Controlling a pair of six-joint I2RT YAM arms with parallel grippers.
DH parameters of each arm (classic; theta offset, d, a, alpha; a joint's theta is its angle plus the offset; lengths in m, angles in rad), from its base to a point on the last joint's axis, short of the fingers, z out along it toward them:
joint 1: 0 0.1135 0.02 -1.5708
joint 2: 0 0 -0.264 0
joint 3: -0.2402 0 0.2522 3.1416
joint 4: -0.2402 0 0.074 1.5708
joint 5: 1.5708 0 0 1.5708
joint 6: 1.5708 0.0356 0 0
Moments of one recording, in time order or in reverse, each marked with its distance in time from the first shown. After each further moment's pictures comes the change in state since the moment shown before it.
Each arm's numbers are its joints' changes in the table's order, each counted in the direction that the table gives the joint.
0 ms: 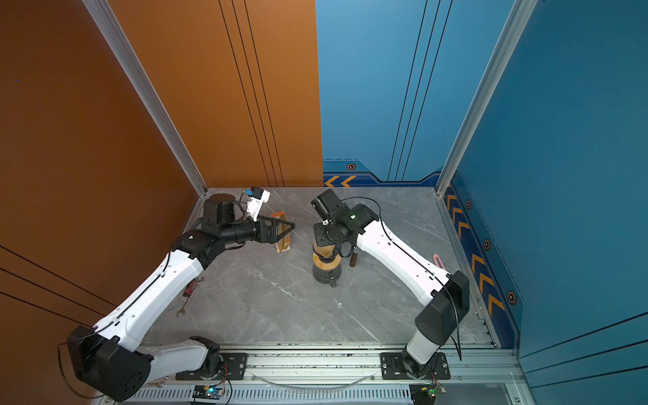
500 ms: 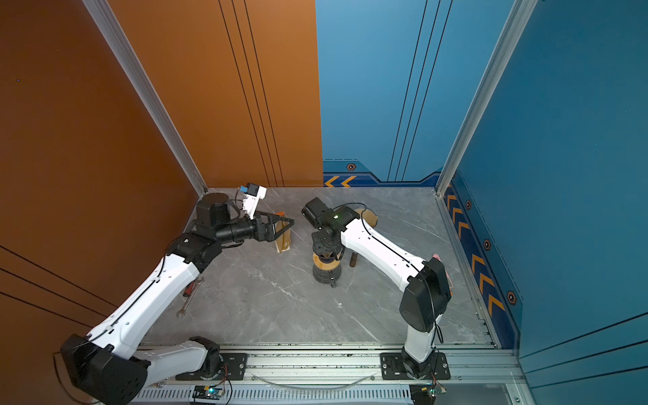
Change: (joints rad) left arm 0.000 -0.038 0.008 0.066 0.037 -0.029; right arm 0.013 0.126 -0.013 -0.075 0.088 -0.019
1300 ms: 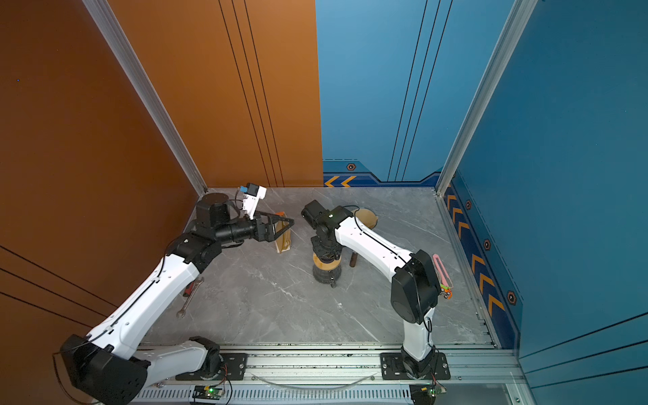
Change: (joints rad) left arm 0.000 -0.001 0.000 0.000 0.003 0.000; right arm -0.027 0.082 0.000 0.002 -0.064 -0.103
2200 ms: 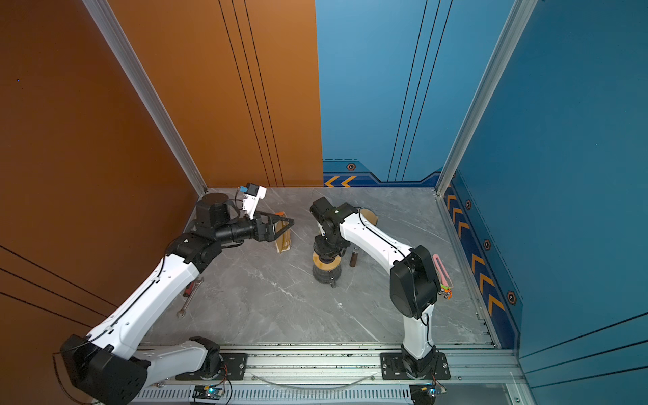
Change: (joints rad) left arm 0.000 0.000 0.000 0.000 0.000 0.000; right arm -0.071 0.027 0.014 0.010 -0.152 -0.043
